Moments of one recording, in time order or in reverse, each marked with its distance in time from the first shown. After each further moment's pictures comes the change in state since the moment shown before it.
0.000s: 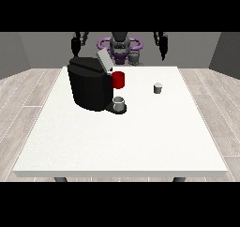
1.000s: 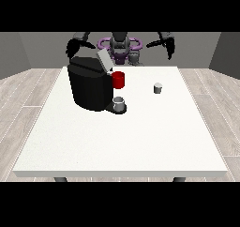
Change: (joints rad) left arm -0.033 0.120 0.060 0.080 -0.055 -0.125 -0.165; right arm 0.014 0.049 -0.062 0.048 0.018 -0.104 -0.052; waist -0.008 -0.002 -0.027
